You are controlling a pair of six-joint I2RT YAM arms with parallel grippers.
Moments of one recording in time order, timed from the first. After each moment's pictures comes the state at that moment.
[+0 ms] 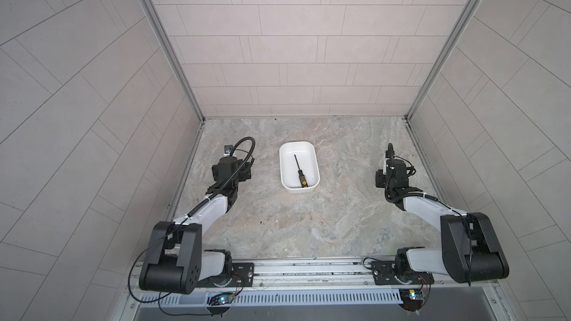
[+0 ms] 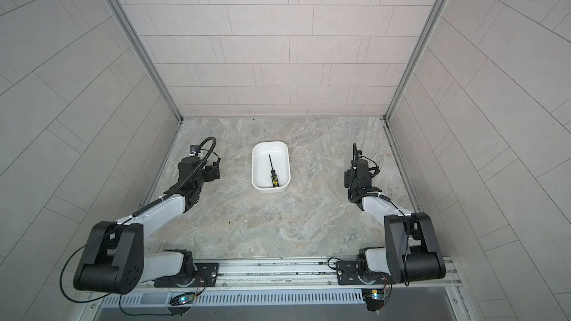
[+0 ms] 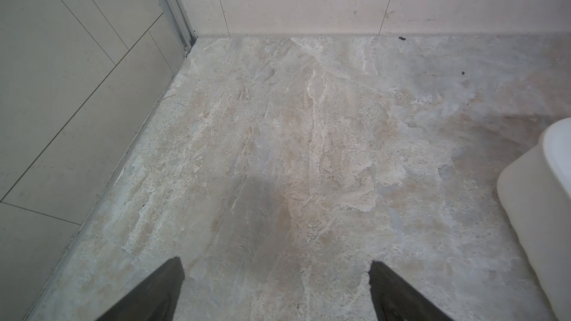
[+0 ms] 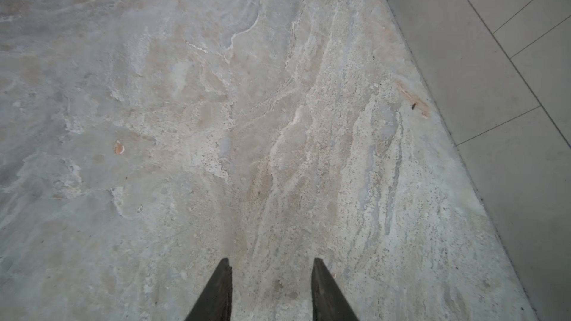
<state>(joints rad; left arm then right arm) -0.09 1.30 0.52 0.25 -0.27 -0.04 0.02 1.35 0.52 0.18 0.27 0.02</state>
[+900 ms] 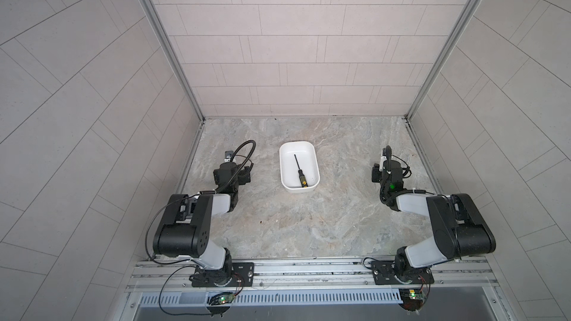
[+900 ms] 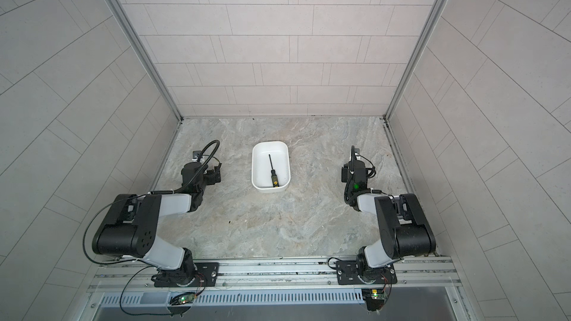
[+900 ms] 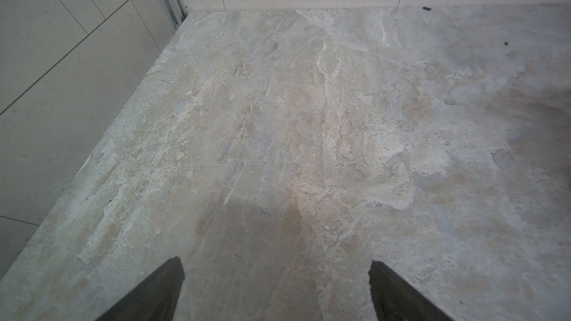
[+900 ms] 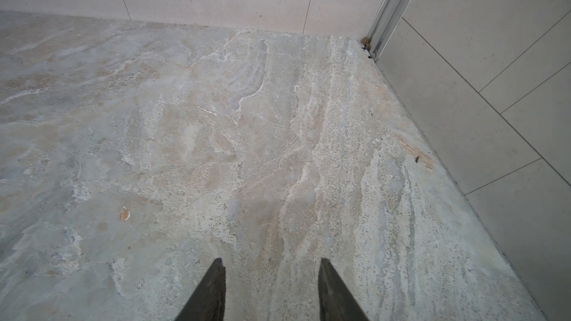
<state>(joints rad) -0.03 1.54 0.45 0.56 -0.22 -0.03 0.05 1.49 0.46 0.55 0.30 0.00</state>
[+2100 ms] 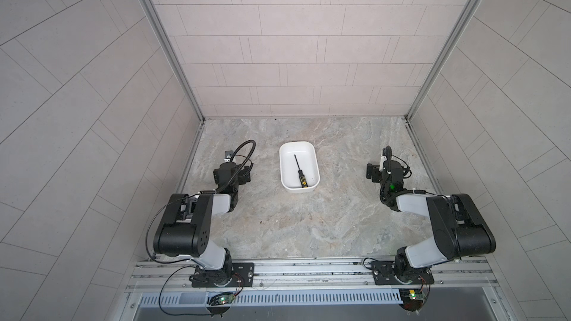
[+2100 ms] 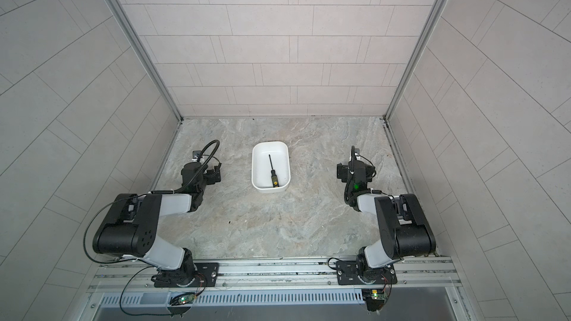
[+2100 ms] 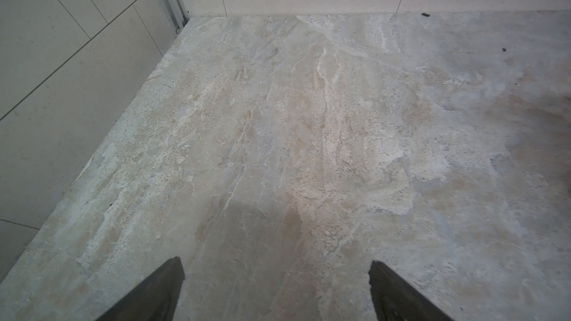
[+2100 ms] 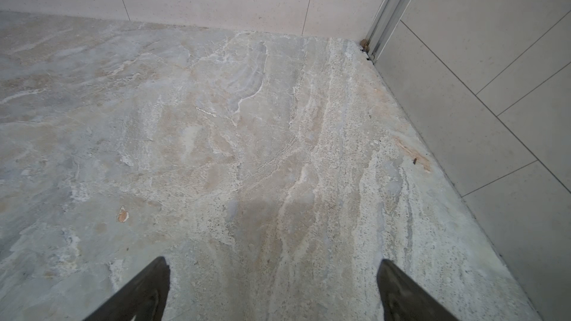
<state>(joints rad) -0.03 1.54 0.45 0.57 -0.22 -0.03 0.05 1.49 0.46 0.56 0.31 0.00</state>
